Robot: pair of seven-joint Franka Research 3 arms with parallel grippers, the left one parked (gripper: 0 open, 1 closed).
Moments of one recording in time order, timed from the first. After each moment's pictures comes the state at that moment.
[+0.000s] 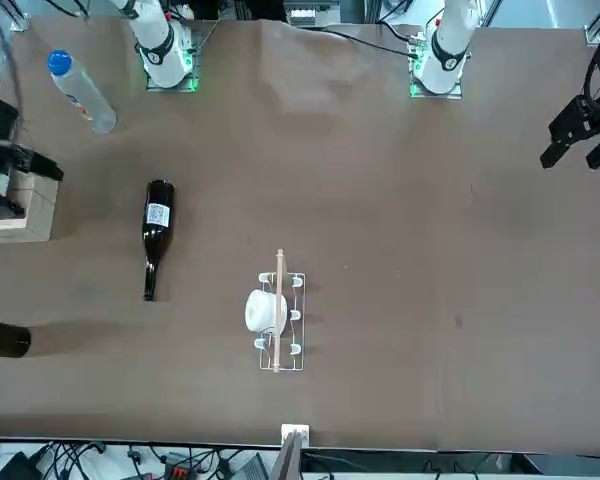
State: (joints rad) arm -0.05 0.11 -0.04 -1.46 0.00 1.46 0.14
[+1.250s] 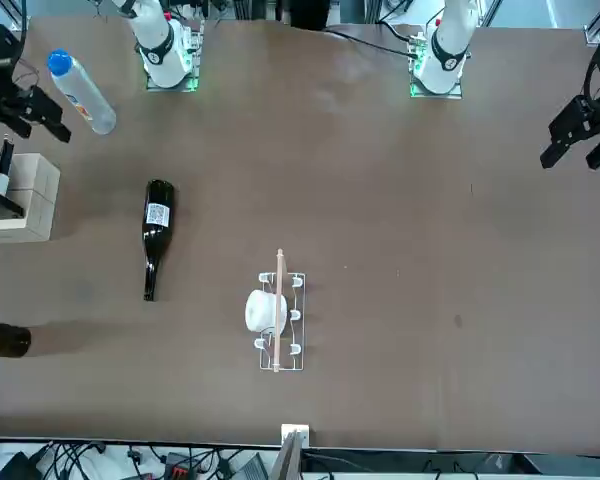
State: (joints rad) arm -0.11 -0.15 0.09 -1.72 0.00 1.56 0.07
